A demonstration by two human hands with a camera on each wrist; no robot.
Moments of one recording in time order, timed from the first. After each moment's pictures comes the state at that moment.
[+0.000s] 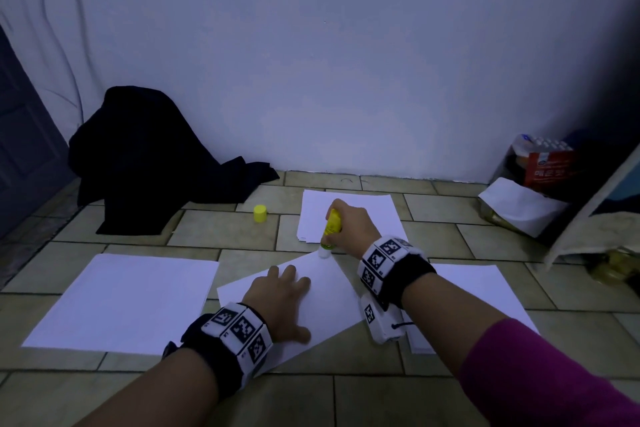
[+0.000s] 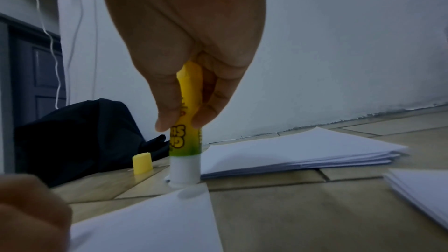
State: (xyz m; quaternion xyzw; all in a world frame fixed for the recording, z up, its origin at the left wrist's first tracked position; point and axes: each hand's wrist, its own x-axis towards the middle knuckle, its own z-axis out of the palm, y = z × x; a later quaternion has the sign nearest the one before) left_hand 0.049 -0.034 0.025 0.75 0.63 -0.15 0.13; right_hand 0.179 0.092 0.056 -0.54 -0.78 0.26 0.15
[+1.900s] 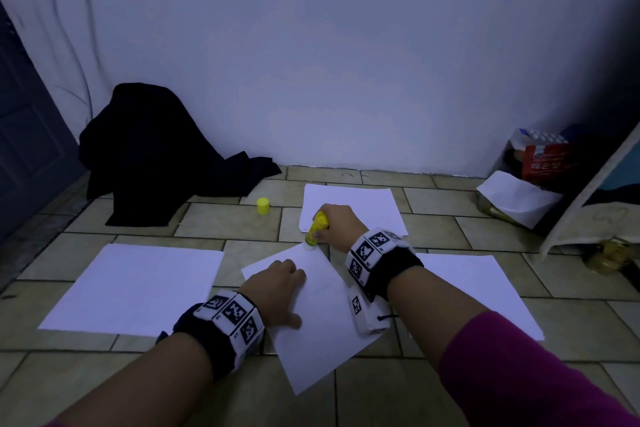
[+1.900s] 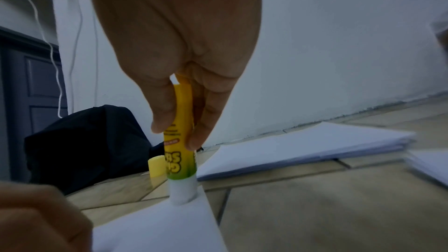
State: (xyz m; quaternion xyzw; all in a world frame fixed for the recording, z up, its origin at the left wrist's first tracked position) left_hand 0.040 -0.040 0.023 0.75 0.63 -0.11 0.16; right_hand 0.162 0.064 0.072 -0.51 -0.82 0.24 0.06
